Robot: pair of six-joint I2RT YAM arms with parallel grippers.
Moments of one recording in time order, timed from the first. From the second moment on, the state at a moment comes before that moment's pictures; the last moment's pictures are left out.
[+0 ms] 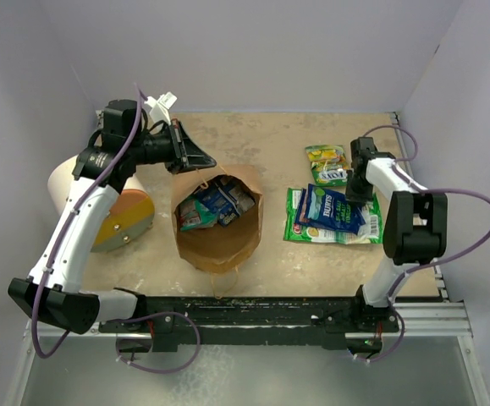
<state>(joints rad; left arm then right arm) -0.26 1.30 1.51 -0.71 0.75 -0.75 0.00 1.75 1.22 -0.78 0.21 0.21</state>
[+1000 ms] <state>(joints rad) -0.26 1.29 1.49 -0.70 0.77 -0.76 0.02 1.30 1.20 -0.68 -0.11 0.12</state>
